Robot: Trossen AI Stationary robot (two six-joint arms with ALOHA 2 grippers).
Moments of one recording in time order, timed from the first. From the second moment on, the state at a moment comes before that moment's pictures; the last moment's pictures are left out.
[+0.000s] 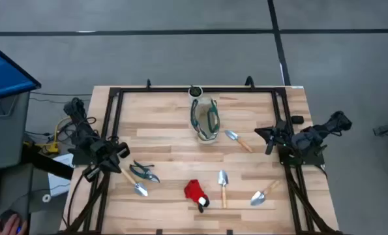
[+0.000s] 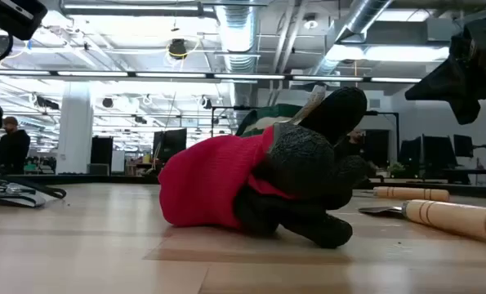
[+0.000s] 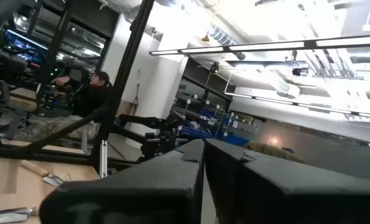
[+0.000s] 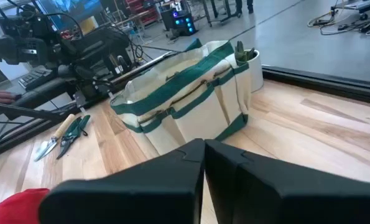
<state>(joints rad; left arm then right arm) -0.94 0.02 0.01 0.41 -0.35 -0.22 0.50 0.00 0.16 -0.47 0.94 0.59</state>
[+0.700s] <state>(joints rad) -0.94 0.02 0.01 0.41 -0.35 -0.22 0.50 0.00 0.16 -0.47 0.94 0.59</state>
